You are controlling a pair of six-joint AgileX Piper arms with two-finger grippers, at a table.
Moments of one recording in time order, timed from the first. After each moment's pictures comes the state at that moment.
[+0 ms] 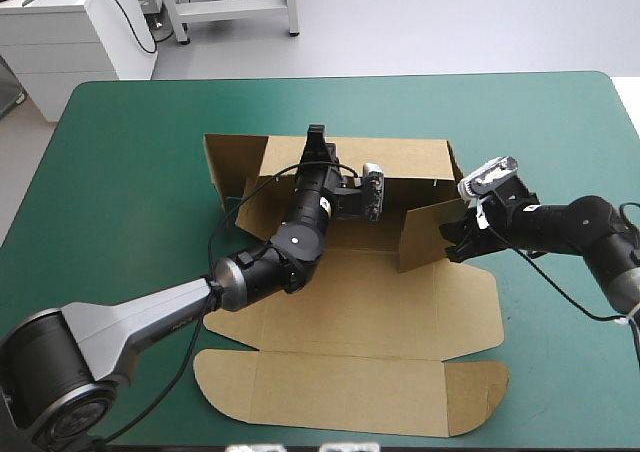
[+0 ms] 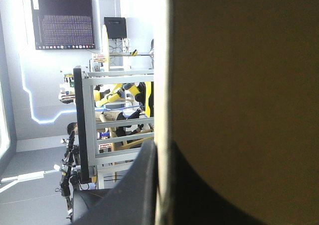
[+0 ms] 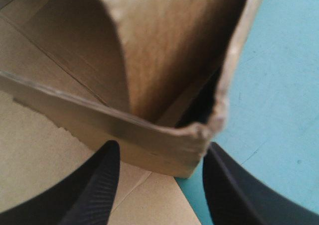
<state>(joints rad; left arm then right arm) -0.92 1.73 -1.25 1.61 0.64 -0.36 0.02 1.32 -0.92 0.76 0.71 -1.07</state>
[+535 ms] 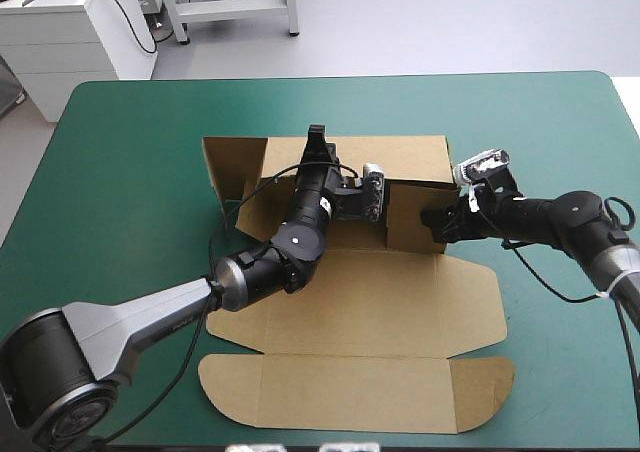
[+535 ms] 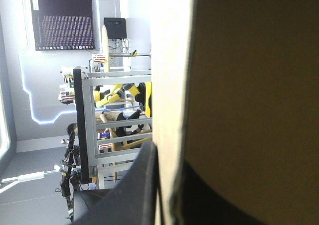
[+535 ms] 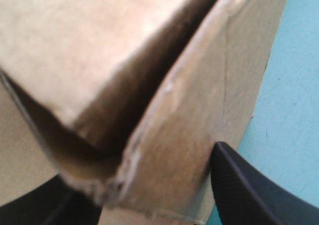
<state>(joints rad) -0.92 1.73 -1.25 1.61 0.64 -0.36 0.02 1.46 -0.92 1.05 0.66 -1.21</state>
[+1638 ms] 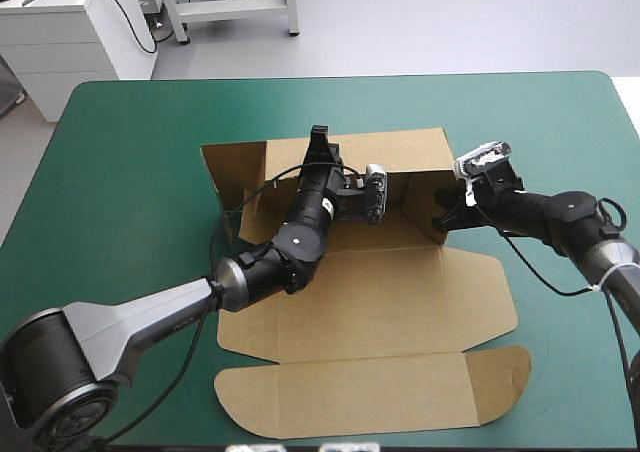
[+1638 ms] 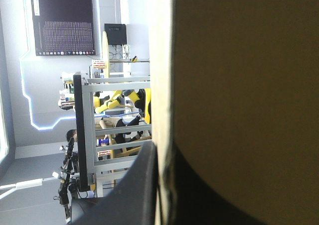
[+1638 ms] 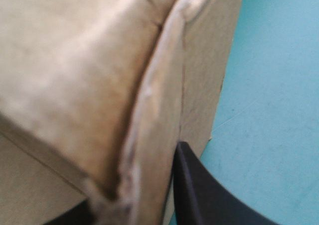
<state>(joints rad) -0.92 1.73 -1.25 1.62 0.62 -0.37 0.02 1.50 -0.92 1.19 0.51 -1.41</state>
